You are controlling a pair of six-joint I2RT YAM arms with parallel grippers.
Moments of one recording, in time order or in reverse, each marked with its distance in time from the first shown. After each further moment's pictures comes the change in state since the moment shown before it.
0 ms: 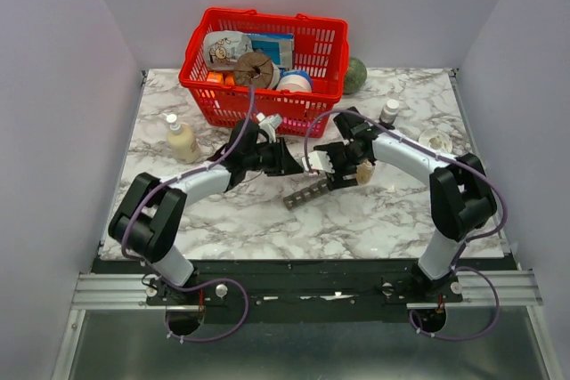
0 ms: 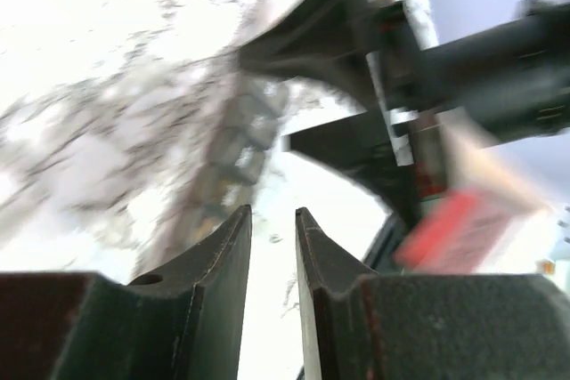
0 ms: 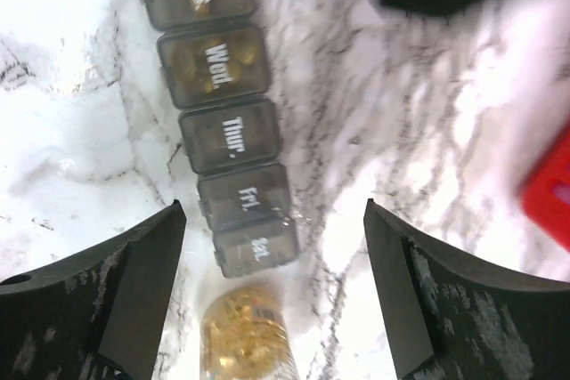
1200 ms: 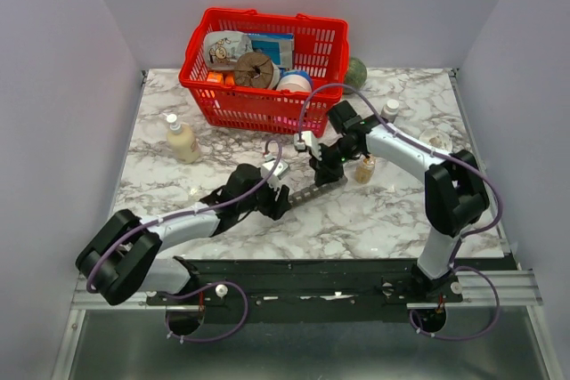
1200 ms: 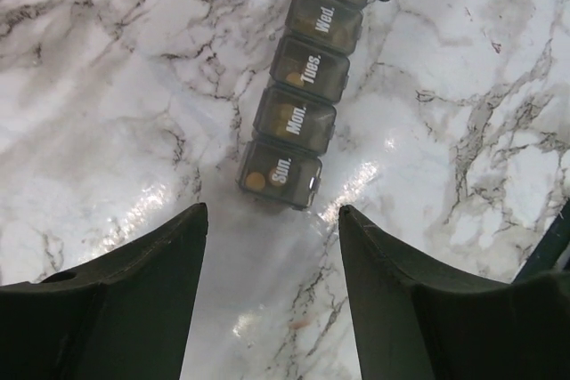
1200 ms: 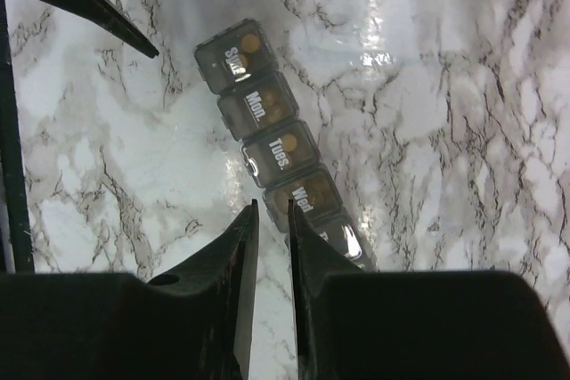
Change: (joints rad) left arm -0.191 -0.344 -0.428 0.033 -0.384 0.517; right arm 0.054 0.031 0.127 -0.085 -0.235 0.502
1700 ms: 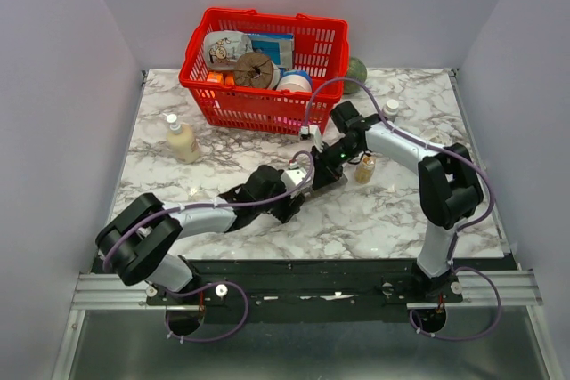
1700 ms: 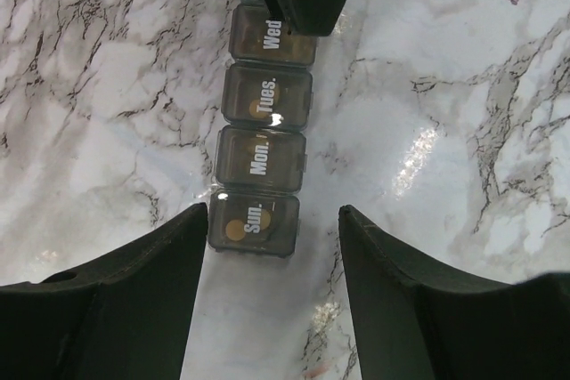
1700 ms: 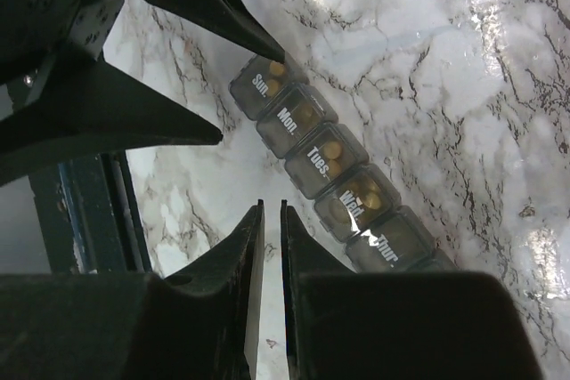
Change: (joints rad) left arm -0.100 0.143 0.090 0.010 -0.059 0.219; right arm -0.076 0.057 0.007 0.010 -0.172 0.344
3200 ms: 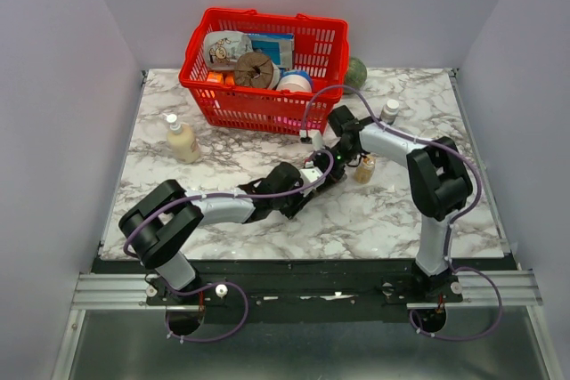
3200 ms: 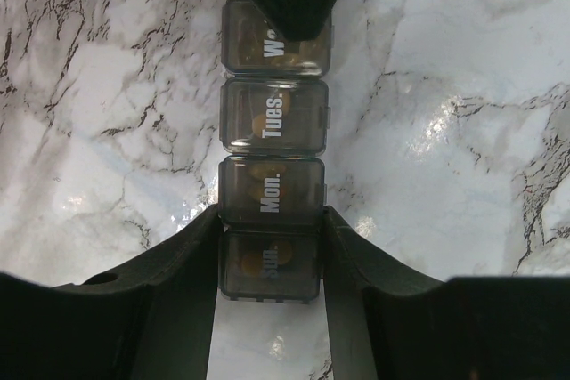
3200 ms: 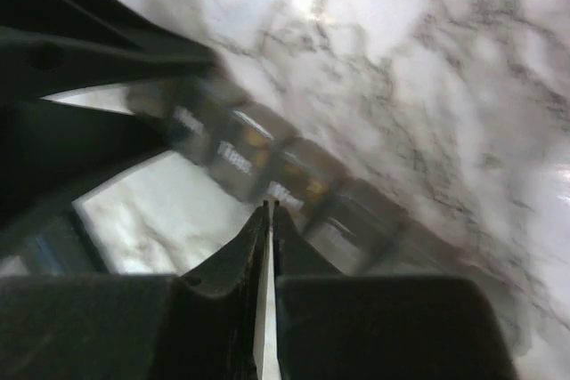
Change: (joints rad) left arm -0.068 0.175 0.179 -0.154 -0.134 -0.005; right arm 0.000 0.074 -0.002 0.050 0.174 0.122
